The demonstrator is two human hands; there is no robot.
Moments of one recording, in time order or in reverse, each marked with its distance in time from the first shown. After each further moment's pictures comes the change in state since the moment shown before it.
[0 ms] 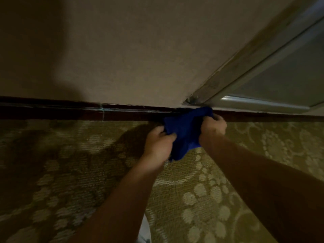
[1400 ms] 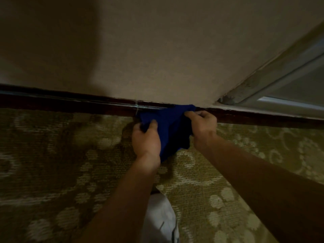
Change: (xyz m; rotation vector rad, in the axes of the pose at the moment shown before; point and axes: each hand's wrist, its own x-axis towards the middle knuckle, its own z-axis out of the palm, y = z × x) left_hand 0.002 0.010 -0.081 -0.163 0.479 0.070; right_hand -0.070 0.015 0.064 -0.111 -0.410 -0.058
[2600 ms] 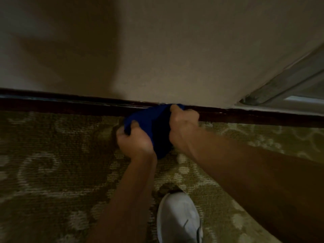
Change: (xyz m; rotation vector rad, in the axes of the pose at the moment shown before) left_hand 0.017 0.026 -0.056 -0.269 0.352 0.103; right_hand -0.057 -0.020 0.095 0.074 -0.105 0.080
